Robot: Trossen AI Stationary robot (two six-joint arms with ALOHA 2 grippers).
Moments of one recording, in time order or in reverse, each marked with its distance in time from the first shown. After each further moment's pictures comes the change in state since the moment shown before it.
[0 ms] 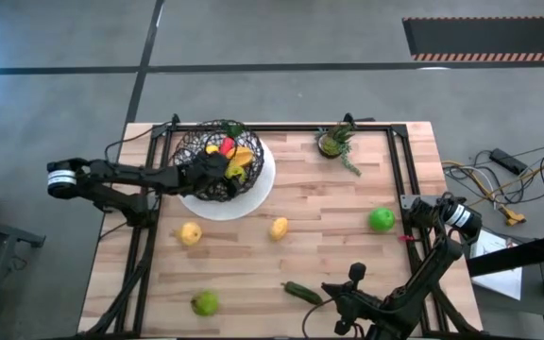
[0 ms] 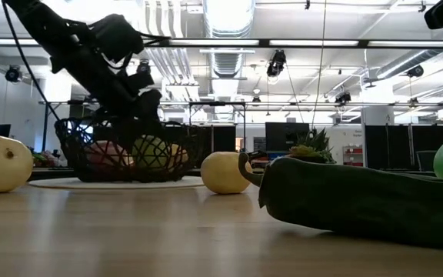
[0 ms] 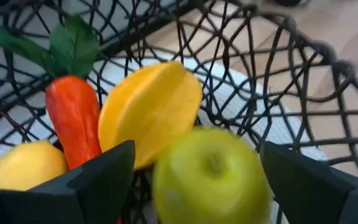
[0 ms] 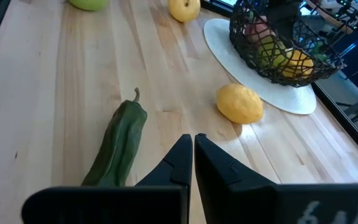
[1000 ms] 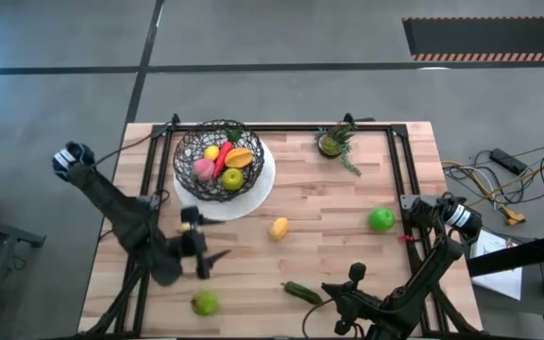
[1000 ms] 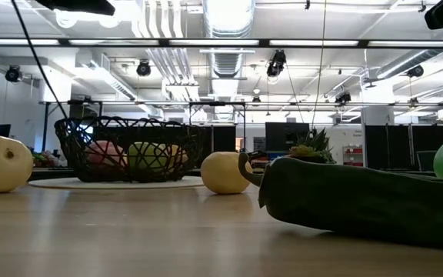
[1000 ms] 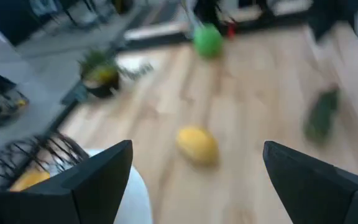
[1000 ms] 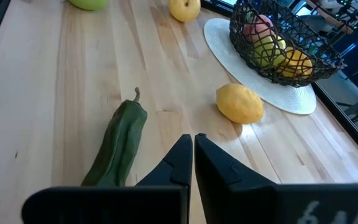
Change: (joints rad) left arm -1.023 -0.056 0.328 -0.453 -0.503 -0.083; right arm 0.000 0.000 0.000 0.000 -0.001 -0.001
